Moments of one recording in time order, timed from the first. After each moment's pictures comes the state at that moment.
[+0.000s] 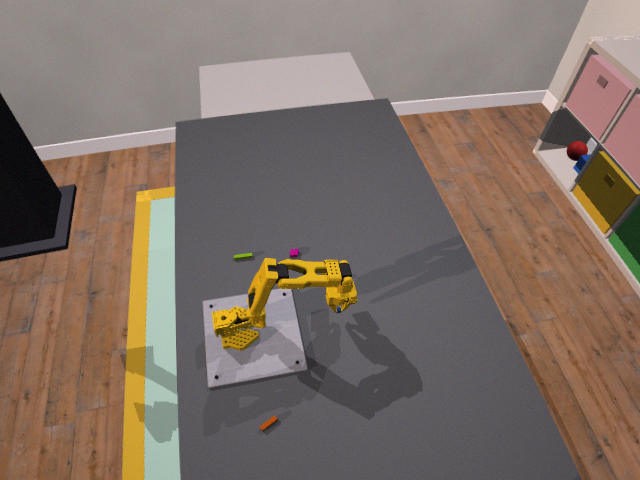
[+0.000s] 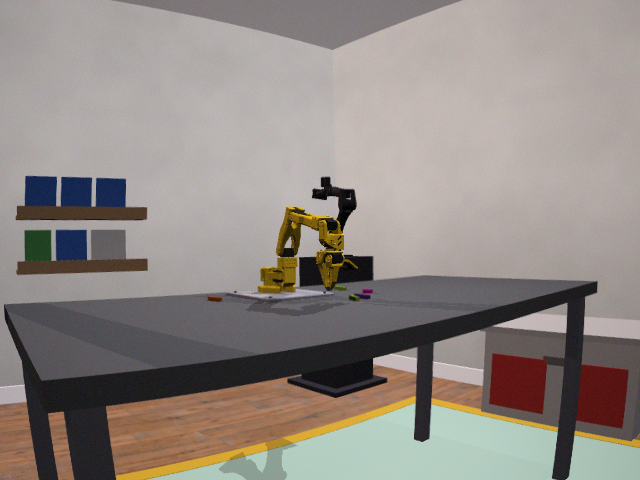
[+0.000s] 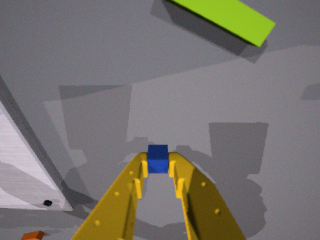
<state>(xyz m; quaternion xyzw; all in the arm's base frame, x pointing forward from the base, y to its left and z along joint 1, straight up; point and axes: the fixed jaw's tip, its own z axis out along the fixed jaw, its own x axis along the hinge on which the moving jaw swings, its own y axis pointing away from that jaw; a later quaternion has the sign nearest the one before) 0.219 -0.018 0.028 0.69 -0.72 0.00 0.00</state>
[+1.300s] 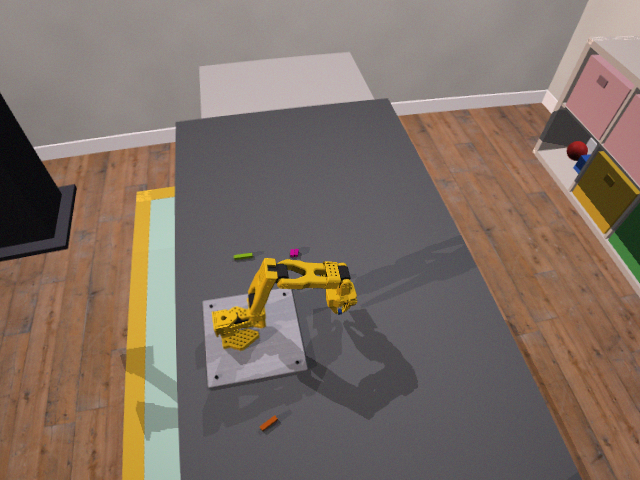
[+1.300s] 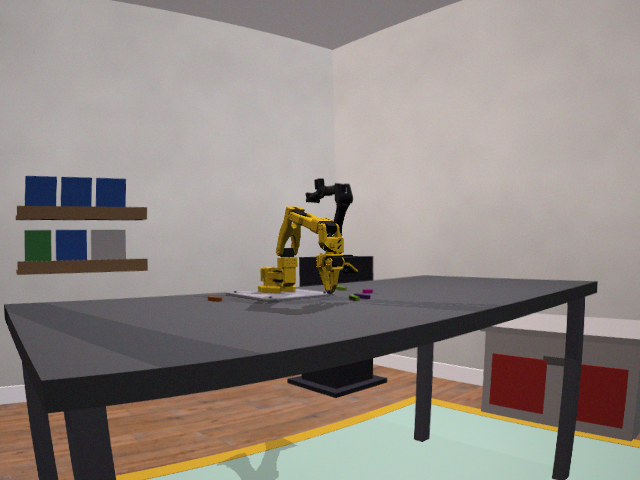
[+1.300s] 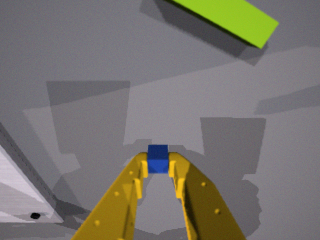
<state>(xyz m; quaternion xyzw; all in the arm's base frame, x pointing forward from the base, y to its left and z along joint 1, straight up) 0.222 -0.019 0.019 0.69 -0.72 0.01 -0.01</state>
